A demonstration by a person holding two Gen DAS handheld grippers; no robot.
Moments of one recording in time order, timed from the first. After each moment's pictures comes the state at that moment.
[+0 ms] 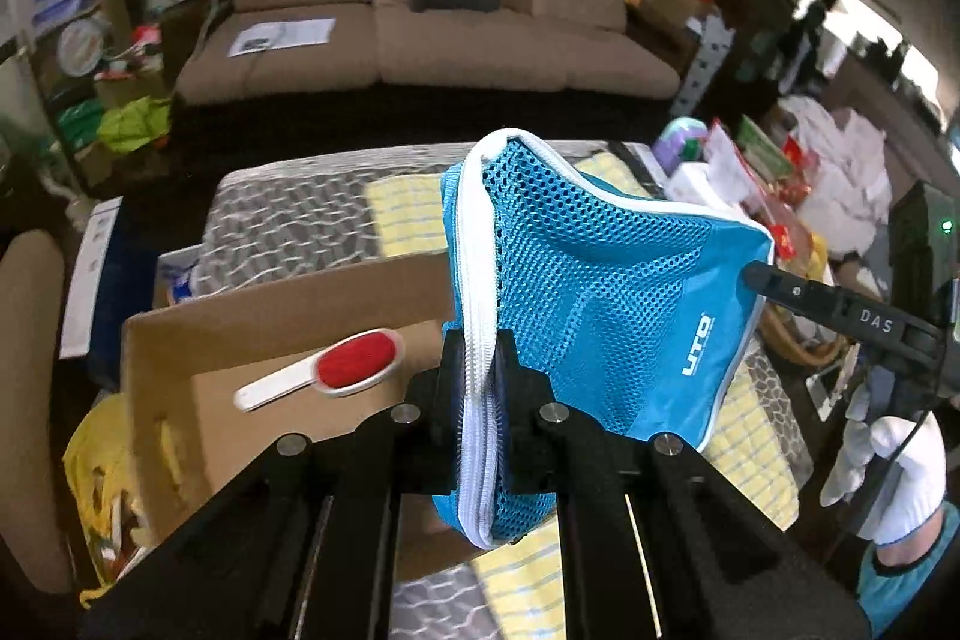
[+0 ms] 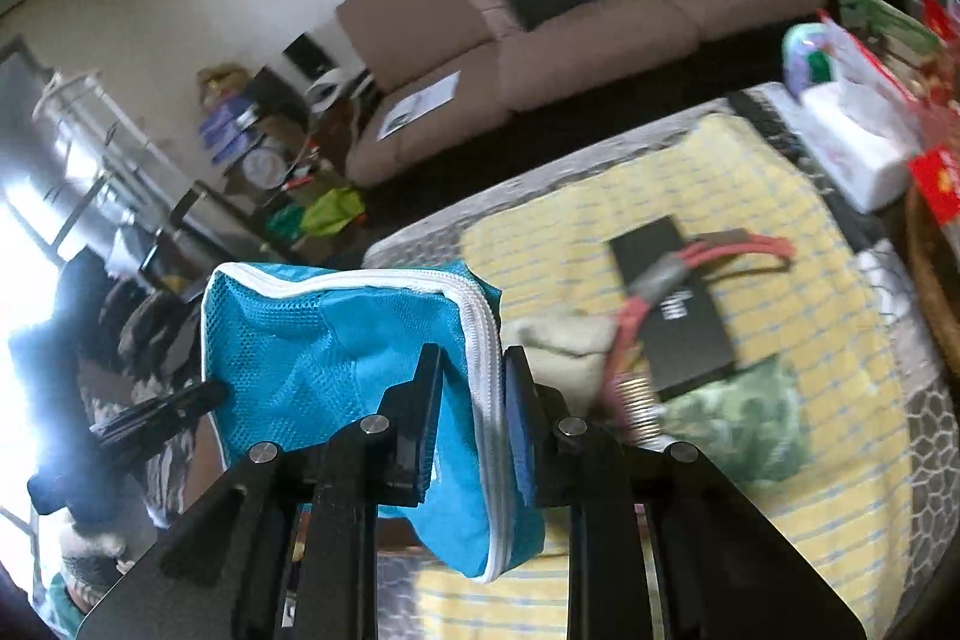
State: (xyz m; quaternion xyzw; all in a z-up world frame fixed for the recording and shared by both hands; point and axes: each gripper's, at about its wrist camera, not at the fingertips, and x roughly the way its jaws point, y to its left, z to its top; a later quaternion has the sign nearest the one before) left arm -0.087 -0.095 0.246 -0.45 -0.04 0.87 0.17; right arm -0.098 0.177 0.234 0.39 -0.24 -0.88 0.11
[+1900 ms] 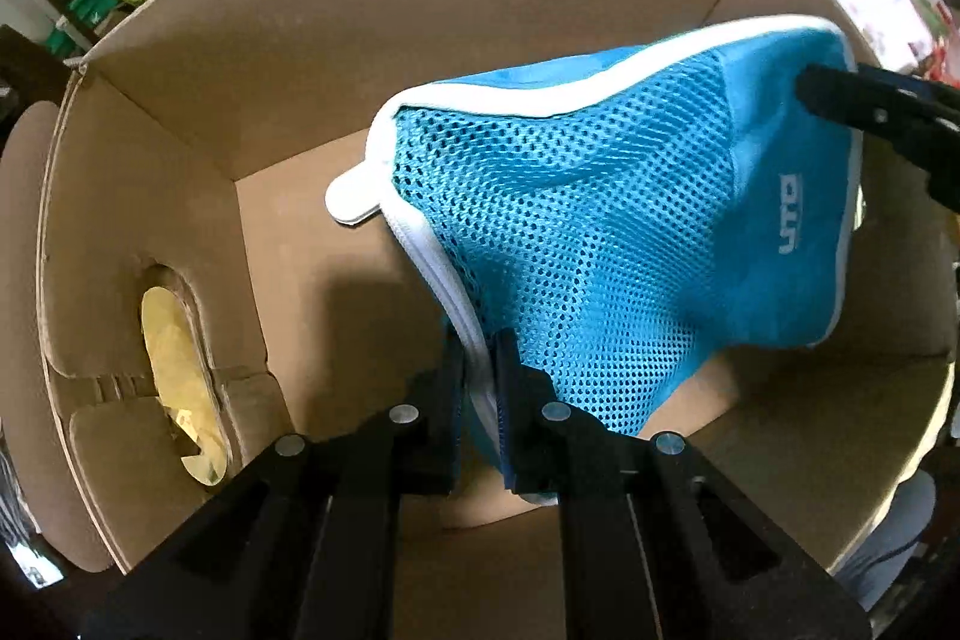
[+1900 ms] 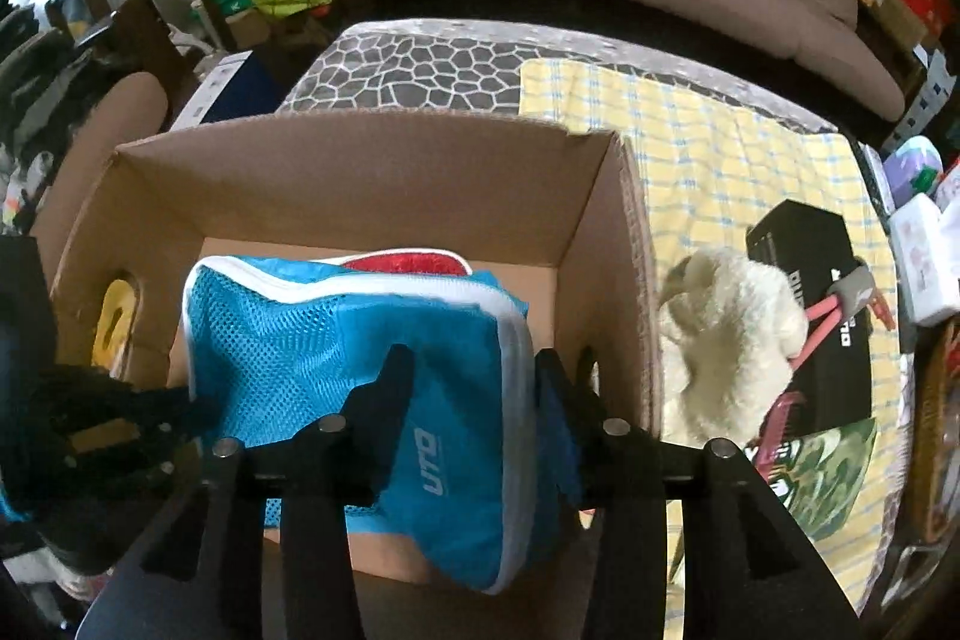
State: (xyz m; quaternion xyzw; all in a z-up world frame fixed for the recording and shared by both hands) left arm -0.124 -0.174 0.016 -0.64 0.05 0.76 0.10; right arm -0.199 -0.041 0.095 0.54 0.03 -0.84 0.08
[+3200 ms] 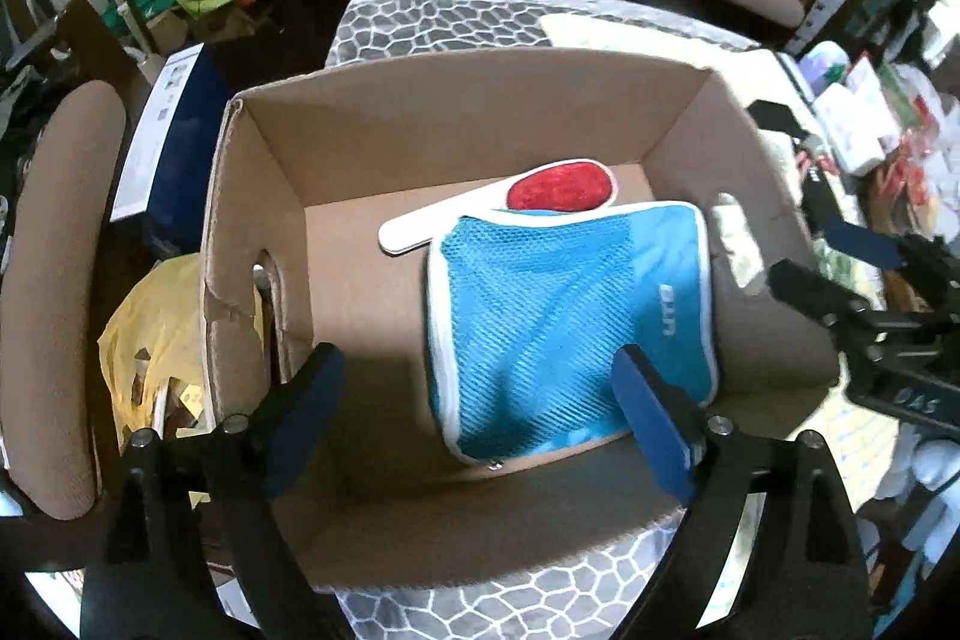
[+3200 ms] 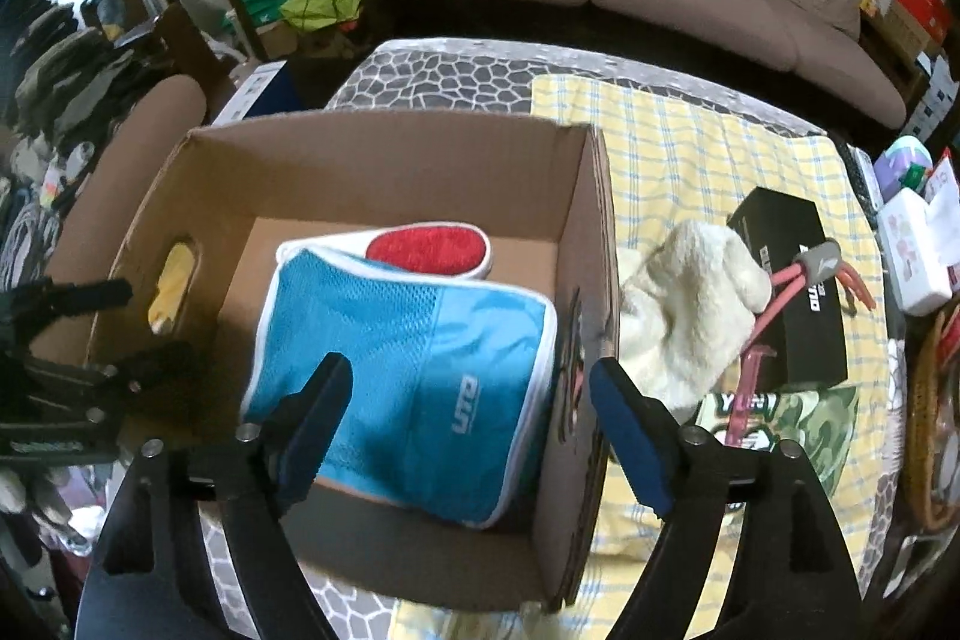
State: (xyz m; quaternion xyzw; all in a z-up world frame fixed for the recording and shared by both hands) left arm -0.091 -0.204 0.108 -0.58 -0.02 0.81 0.08; right arm -0.143 -0.034 0.130 0.52 0.03 -0.85 0.10
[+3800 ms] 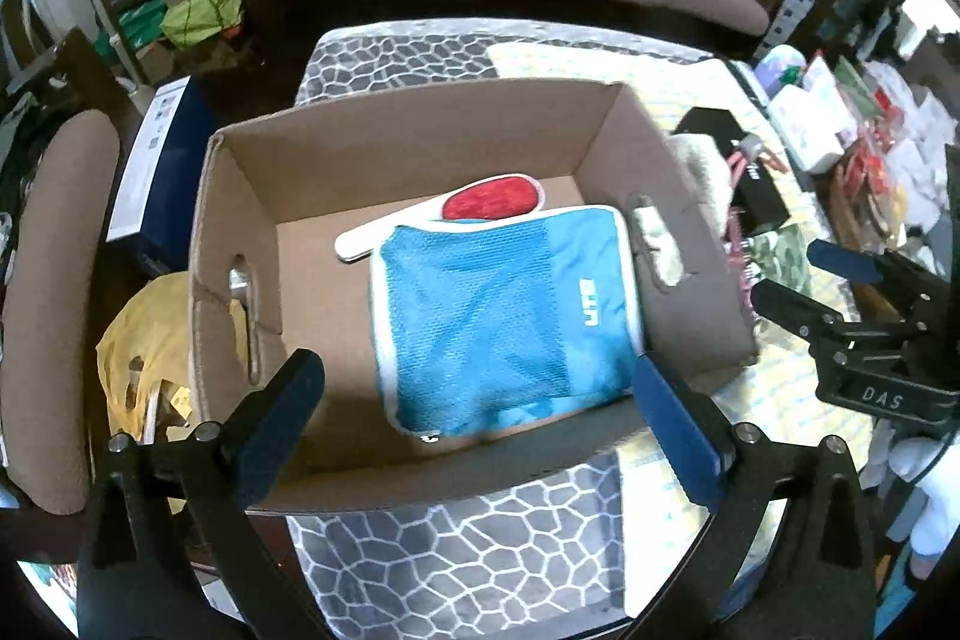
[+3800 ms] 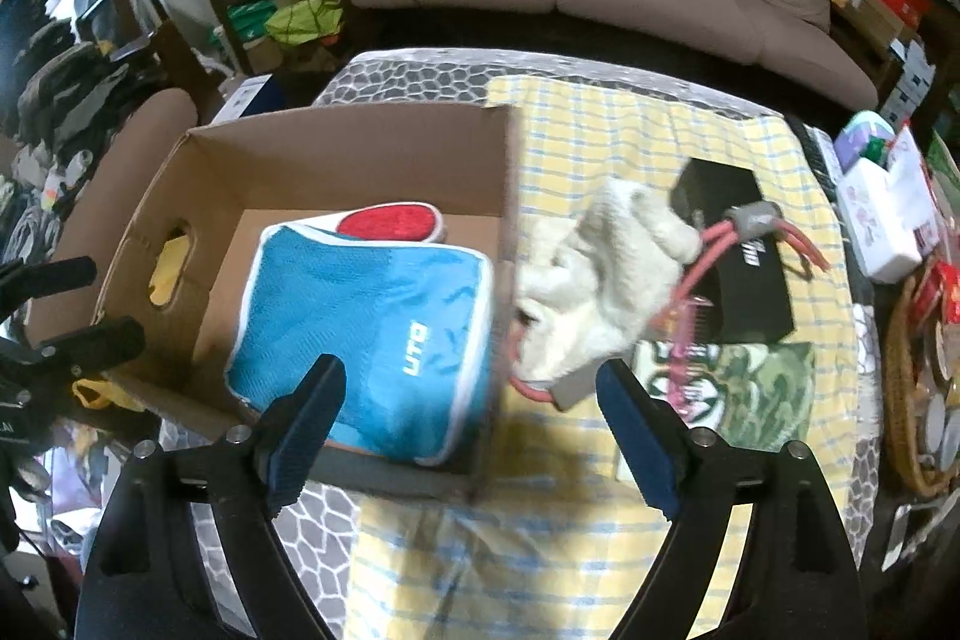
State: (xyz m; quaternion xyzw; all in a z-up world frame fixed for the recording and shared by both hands) left arm -0.055 -0.165 0.154 -0.55 -0.02 0.83 0.10; right arm -0.098 0.015 0.153 0.51 0.02 -0.86 0.08
